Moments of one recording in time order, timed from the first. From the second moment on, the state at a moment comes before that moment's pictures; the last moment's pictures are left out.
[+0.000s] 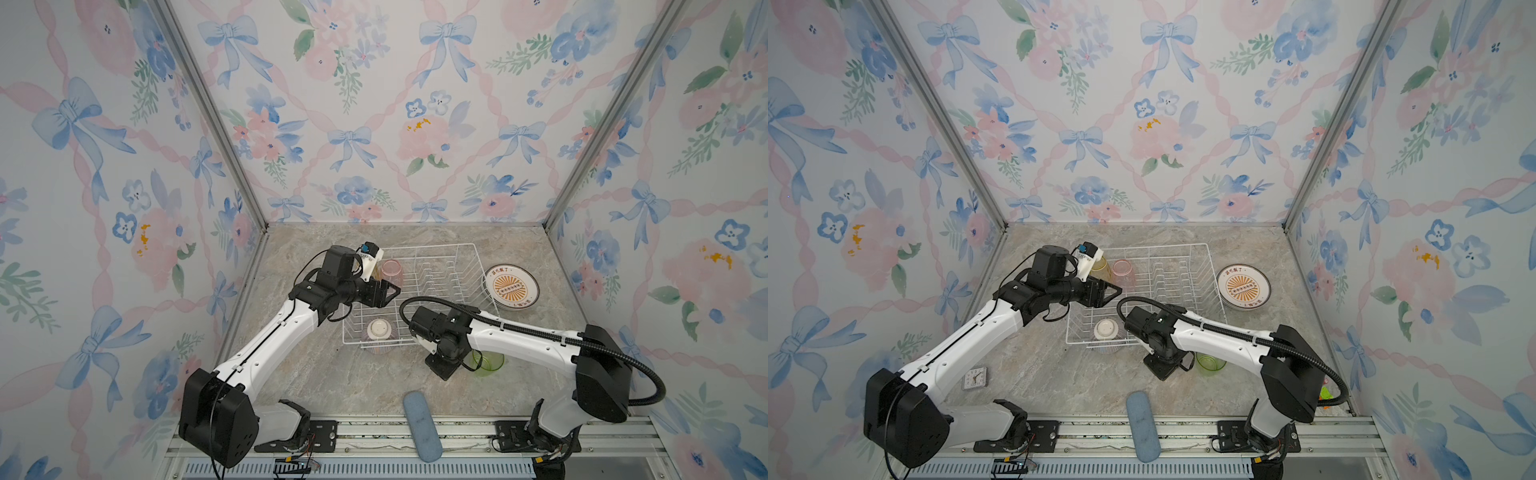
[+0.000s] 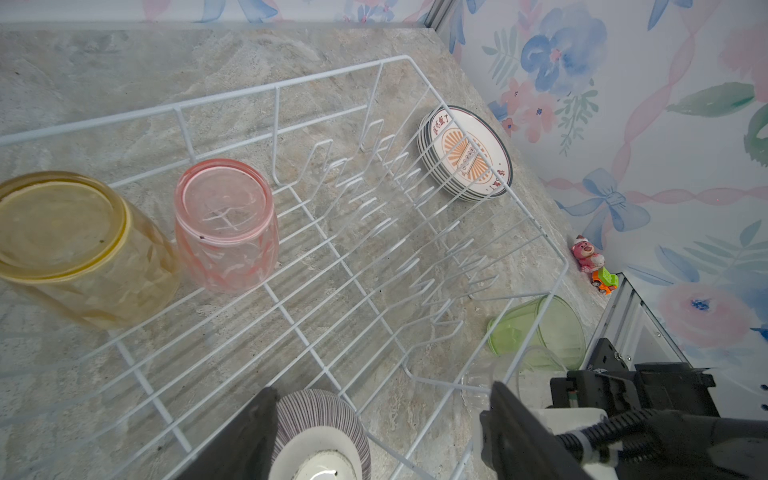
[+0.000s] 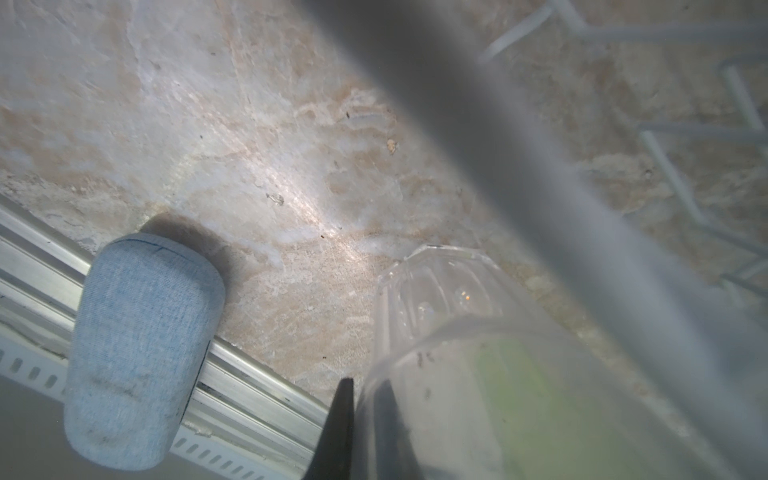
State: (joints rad) left arm -0.44 1.29 1.06 -0.44 0.43 -0.18; right arm 1.03 1.61 1.17 -1.13 0.02 0.22
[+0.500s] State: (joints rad) left arm -0.44 1.29 1.06 -0.44 0.43 -0.18; right arm 1.08 1.58 1.17 -1.14 0.06 0.22
